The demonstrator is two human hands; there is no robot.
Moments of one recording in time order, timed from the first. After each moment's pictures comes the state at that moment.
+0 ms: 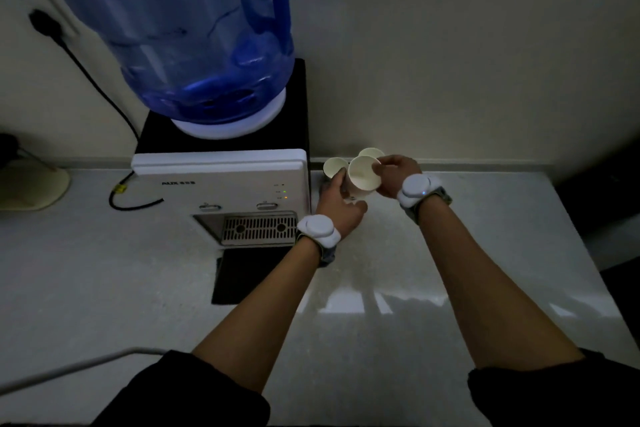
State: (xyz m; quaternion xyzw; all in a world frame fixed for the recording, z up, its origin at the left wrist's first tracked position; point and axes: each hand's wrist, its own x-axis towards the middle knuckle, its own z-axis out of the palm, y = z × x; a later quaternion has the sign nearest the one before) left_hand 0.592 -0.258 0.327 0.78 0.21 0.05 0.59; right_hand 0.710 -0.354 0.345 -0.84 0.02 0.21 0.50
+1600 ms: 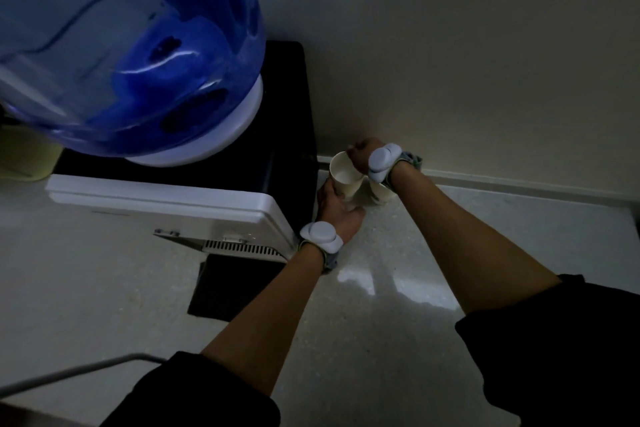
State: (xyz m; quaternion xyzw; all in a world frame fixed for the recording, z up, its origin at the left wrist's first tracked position) left_hand 0.682 -0.240 0.256 0.78 0.35 0.06 0.52; right_hand 0.826 -0.251 0.288 -0.88 -0.18 0.35 0.28
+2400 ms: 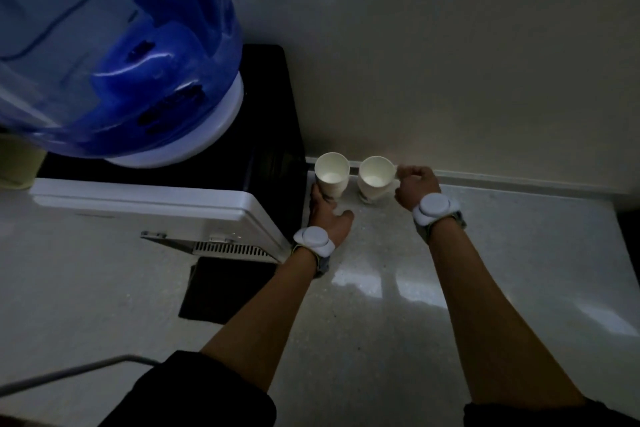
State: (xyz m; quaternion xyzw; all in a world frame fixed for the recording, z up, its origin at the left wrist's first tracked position) left_hand 0.678 -0.253 0.250 0.75 0.38 0.02 0.54; right_hand 0.817 -0.364 0.262 -0.86 0.04 0.25 0.45
